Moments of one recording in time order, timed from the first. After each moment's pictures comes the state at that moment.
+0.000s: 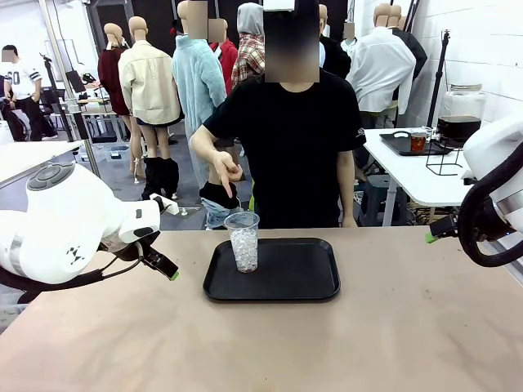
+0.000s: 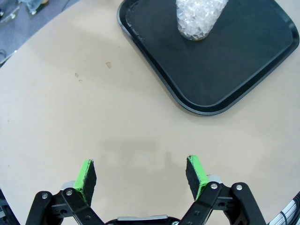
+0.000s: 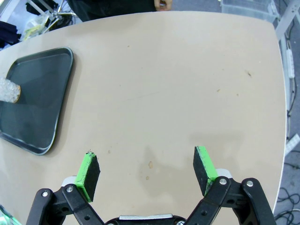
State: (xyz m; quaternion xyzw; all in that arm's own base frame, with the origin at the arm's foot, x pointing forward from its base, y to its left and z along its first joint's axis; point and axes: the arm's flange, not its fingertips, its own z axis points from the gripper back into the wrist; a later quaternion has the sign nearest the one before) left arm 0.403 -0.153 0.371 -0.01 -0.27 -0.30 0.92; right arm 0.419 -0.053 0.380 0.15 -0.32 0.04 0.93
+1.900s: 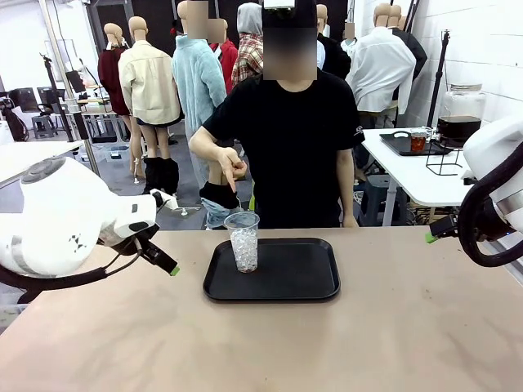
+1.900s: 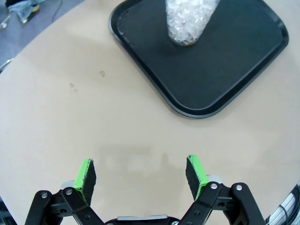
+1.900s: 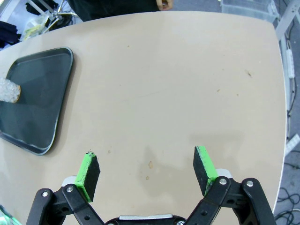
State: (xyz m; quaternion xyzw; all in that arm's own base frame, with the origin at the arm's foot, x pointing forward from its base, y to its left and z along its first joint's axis) left arm 0.411 -0.147 0.381 -0.04 -0.27 -0.33 0.90; right arm 0.419 -0.053 0.380 0.15 -0.32 0.04 0.93
